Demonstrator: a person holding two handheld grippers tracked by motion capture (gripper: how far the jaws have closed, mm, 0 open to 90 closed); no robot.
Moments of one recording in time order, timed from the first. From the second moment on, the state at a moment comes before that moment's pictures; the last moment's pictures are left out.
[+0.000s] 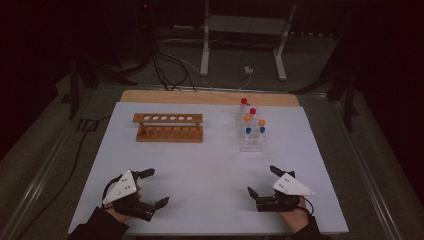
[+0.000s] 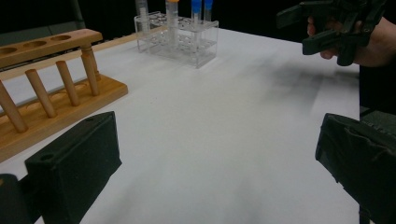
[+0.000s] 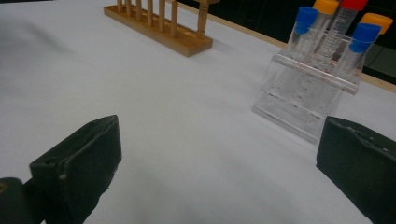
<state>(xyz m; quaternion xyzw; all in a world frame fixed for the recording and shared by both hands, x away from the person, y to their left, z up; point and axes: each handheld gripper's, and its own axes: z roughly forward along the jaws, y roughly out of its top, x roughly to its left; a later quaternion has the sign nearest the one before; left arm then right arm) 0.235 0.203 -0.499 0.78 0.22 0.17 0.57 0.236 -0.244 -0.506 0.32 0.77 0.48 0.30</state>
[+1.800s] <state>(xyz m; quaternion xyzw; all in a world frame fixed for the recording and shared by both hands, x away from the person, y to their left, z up) 0.233 0.204 -0.498 0.77 0.22 0.16 0.58 0.292 -0.230 -0.437 0.33 0.76 0.49 0.28</state>
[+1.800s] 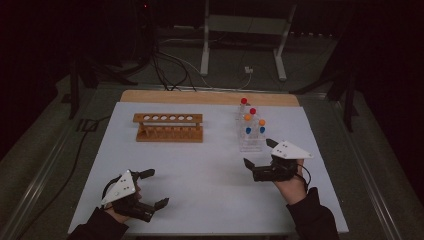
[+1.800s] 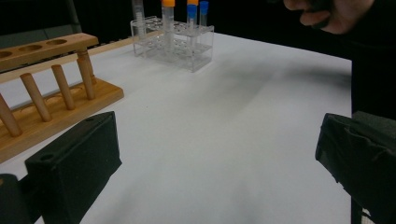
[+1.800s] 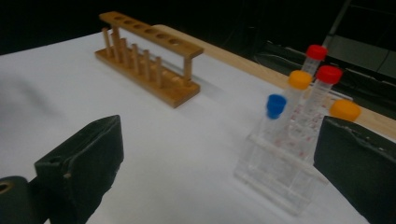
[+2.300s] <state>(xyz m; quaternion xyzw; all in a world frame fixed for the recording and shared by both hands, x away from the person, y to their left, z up) 0.232 0.204 -0.498 0.77 0.22 0.16 0.58 0.342 -0.248 -0.440 0.41 0.72 0.47 0.30</state>
